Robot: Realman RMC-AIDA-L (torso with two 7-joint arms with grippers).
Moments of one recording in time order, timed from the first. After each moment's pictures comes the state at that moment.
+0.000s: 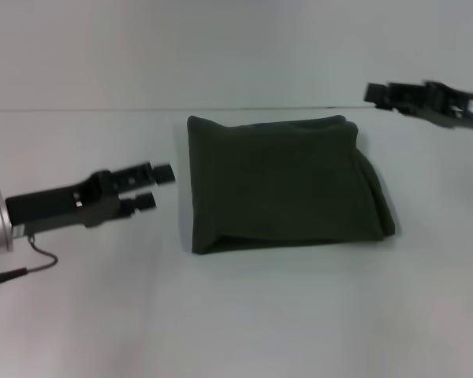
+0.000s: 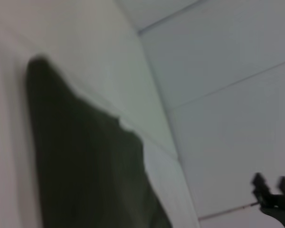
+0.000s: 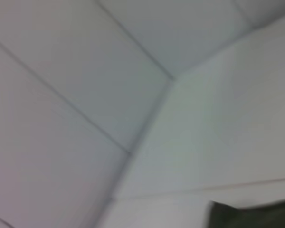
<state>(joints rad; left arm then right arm) -0.49 -2.07 0.61 0.72 1.95 1.56 -2.35 0.59 2.01 -0.78 -0.80 -1.79 -1.35 2.23</state>
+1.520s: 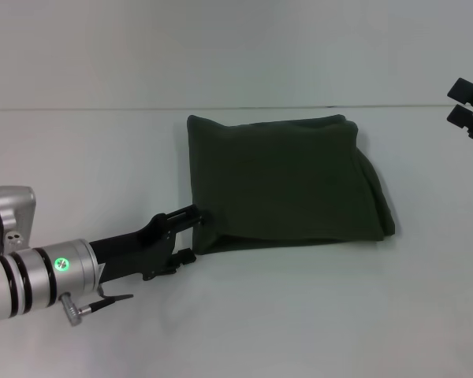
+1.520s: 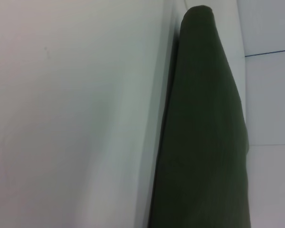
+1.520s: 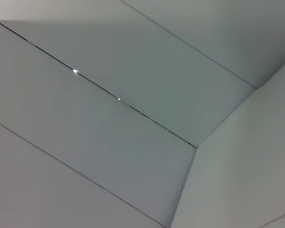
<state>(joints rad) -0.56 -2.16 0.63 0.44 2.01 1.16 -2.49 0.46 2.01 -0.54 -0.58 -1.63 -1.50 2.07</state>
